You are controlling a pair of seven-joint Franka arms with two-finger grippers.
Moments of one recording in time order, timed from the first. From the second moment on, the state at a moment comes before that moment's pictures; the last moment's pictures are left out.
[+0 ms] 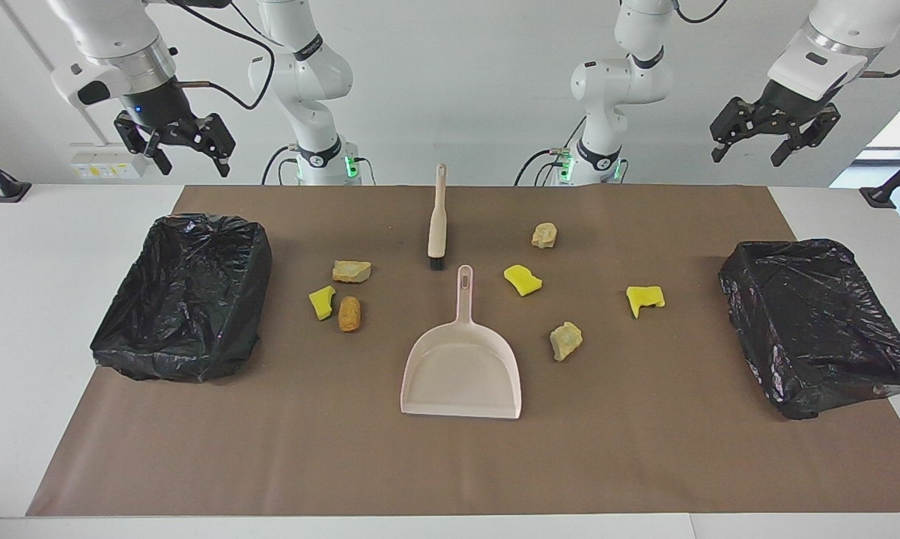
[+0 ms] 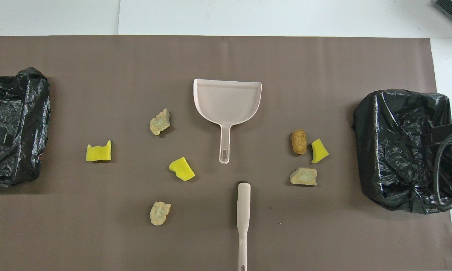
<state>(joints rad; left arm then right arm) -0.04 -0.01 -0.01 -1.39 -0.01 1.32 0.10 0.02 -0.10 -0.09 -1.60 -0.01 1.50 0.00</state>
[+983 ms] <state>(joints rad) -0.04 -0.01 -0.02 -1.39 -0.01 1.32 0.10 0.02 -0.10 -0.09 -1.60 -0.01 1.50 0.00</state>
